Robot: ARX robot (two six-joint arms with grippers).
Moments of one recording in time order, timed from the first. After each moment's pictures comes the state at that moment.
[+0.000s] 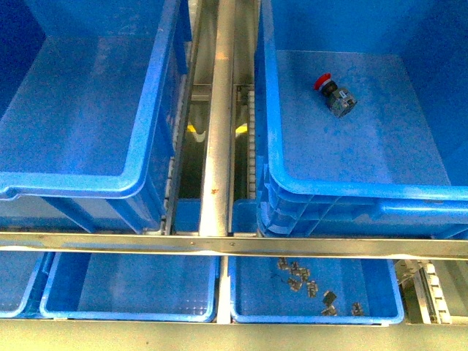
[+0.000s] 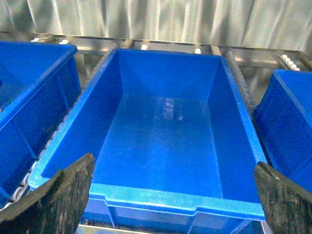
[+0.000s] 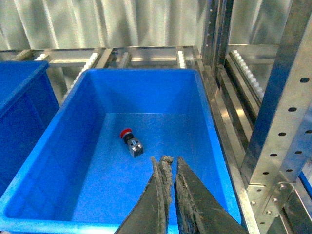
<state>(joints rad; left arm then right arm) 0.00 0.01 0.02 0.00 0.00 -0.01 0.00 0.19 0.02 0.19 0.00 0.01</state>
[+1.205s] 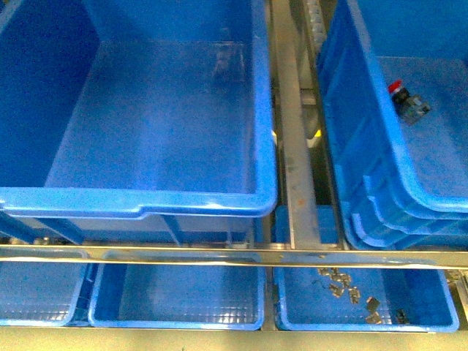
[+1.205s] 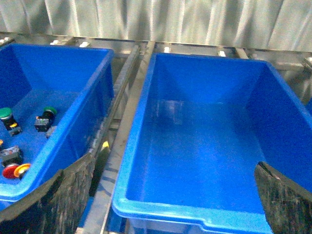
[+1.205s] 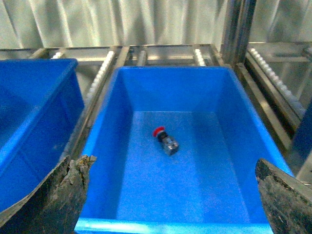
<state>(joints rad) 0.00 0.01 0.02 0.00 0.00 -0.01 0.00 0.00 0.02 0.00 0.00 0.01</state>
